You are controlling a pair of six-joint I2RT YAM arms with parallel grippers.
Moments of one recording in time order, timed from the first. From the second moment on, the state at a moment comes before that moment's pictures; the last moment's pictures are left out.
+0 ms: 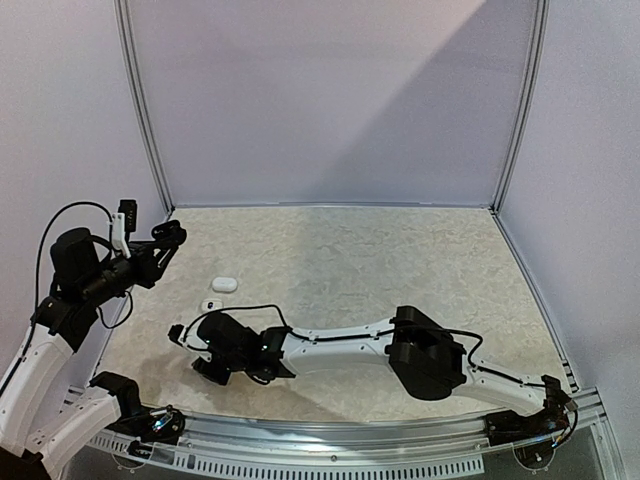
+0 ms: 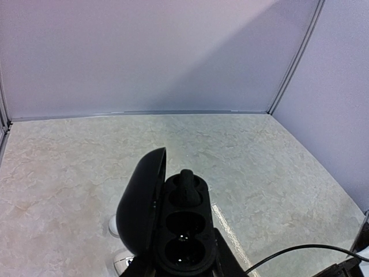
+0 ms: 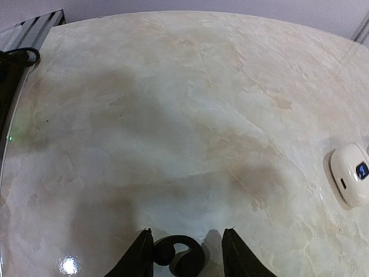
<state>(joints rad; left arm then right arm) -0.12 0.58 0.55 -0.19 0.38 -0.21 1.35 2.76 2.32 -0.15 0.08 -0.07</state>
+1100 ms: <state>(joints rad) -0.12 0.57 0.54 -0.19 0.39 -0.21 1.35 2.45 1.79 -0.05 0.34 0.04</state>
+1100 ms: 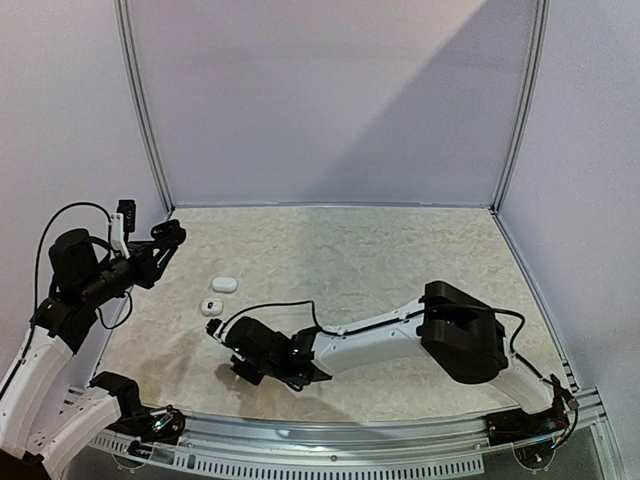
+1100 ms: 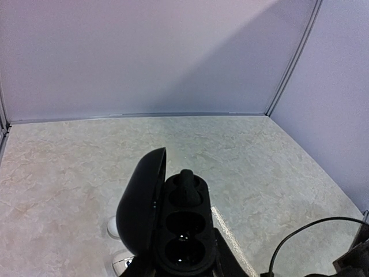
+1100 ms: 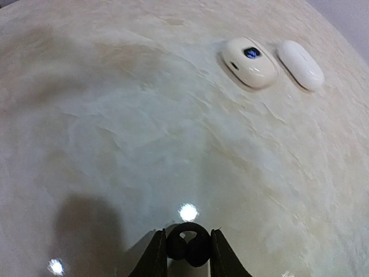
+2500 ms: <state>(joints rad) -0.13 0.59 0.54 -0.13 0.54 -0.18 1.32 1.91 1.19 -0.65 0.51 0.92</state>
